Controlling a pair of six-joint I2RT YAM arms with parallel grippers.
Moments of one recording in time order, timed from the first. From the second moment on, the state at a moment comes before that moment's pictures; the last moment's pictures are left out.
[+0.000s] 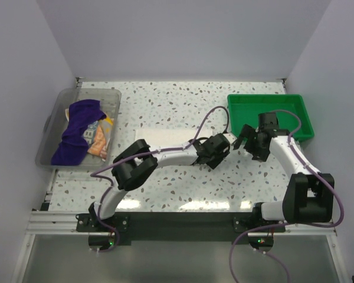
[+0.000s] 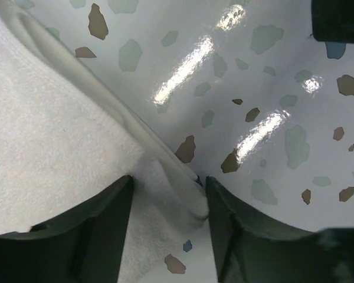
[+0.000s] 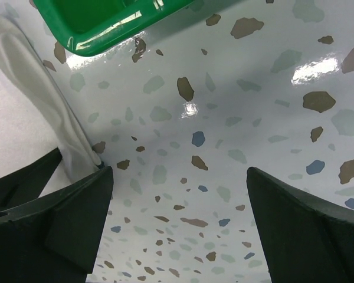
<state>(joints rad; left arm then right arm) -1.06 2.18 1.59 -0.34 -0.24 -0.15 0.00 1.35 0.89 -0.67 -0.07 0.49</state>
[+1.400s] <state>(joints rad) -1.00 2.00 1.39 -0.23 -0.12 -0.18 0.26 1.72 0.82 0.03 -0.41 0.97</state>
